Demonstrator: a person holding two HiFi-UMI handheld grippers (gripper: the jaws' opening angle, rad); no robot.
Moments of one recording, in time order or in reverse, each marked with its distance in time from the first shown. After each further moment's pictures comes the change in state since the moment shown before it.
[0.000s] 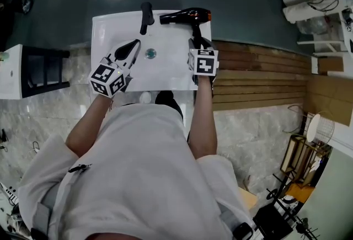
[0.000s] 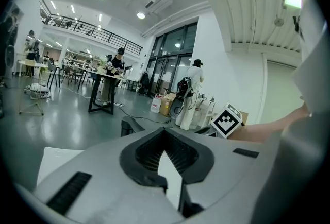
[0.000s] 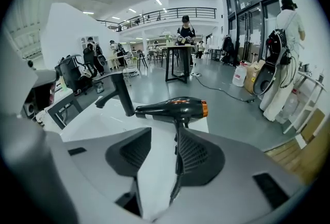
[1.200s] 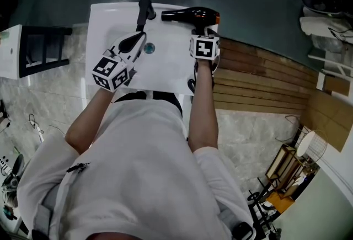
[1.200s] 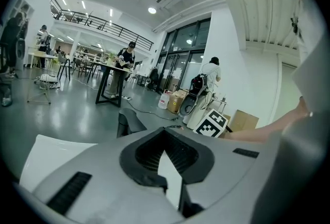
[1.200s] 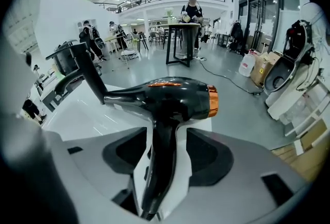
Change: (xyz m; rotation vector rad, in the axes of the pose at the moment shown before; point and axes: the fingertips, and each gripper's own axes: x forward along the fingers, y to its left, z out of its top) left arm 0.059 0.007 -0.010 -0.084 0.043 0.097; right arm 0.102 -0.037 -0.005 -0.030 0.173 0.056
